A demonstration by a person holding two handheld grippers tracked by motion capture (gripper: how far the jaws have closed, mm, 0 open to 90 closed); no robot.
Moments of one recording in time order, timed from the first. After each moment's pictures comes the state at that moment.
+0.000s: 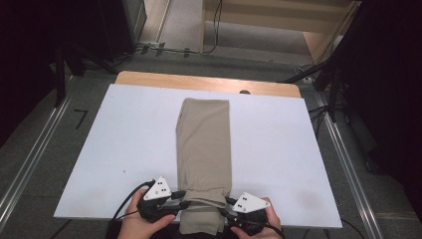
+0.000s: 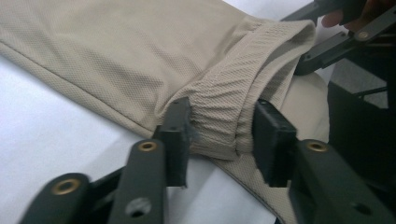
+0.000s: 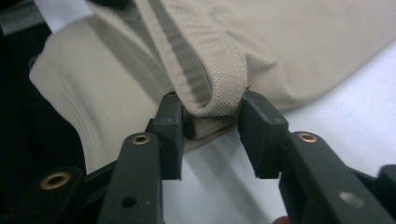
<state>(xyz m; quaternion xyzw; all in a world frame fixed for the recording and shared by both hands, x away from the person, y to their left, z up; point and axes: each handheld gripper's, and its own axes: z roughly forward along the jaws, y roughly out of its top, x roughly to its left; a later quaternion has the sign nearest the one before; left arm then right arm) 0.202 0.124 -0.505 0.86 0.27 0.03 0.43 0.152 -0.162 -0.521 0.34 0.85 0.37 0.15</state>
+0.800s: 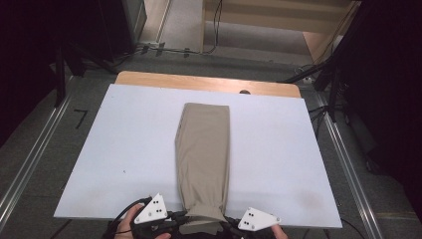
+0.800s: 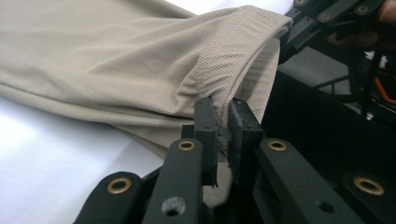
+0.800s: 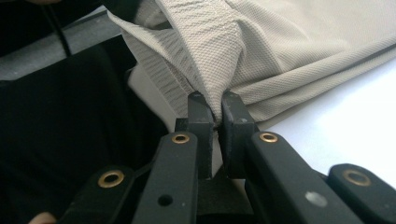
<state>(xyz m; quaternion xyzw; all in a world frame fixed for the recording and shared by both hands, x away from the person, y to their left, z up) 0.152 0.131 -0.479 0.87 0.21 0.01 0.45 0.107 -0.165 -0.496 0.33 0.84 0.41 0.10</state>
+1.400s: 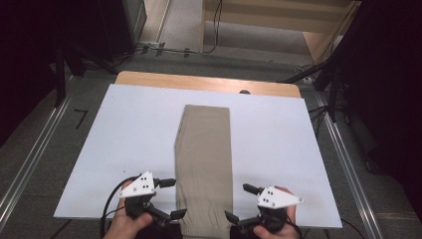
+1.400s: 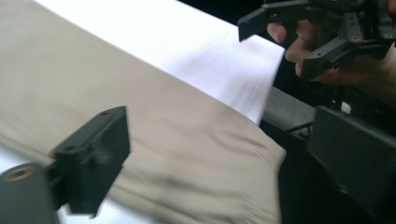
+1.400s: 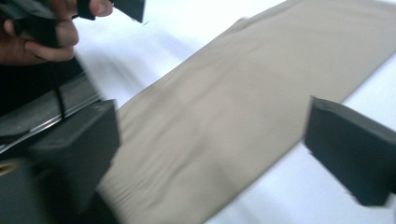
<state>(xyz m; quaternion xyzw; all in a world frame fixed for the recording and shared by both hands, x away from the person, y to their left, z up) 0.218 0.144 -0.456 0.82 0.21 -0.01 0.54 0.153 -0.196 -0.465 0.36 0.79 0.49 0.12</state>
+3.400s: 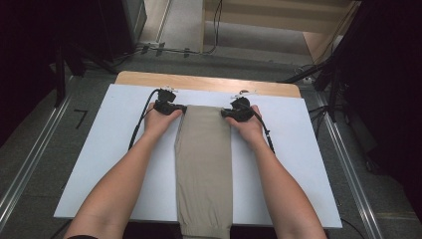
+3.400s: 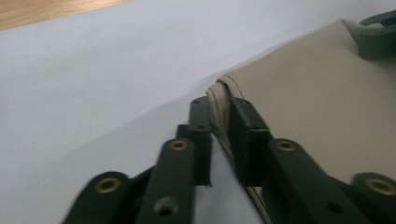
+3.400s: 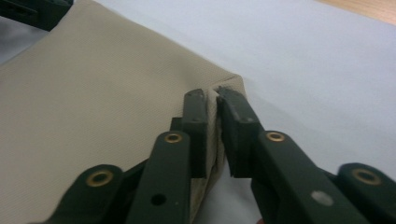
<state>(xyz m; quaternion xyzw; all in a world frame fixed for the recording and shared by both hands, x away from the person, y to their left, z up) 0.512 0.101 -0.505 0.83 0.41 0.07 0.38 0.477 -0.190 -0.515 0.48 0.79 0.37 0.12</state>
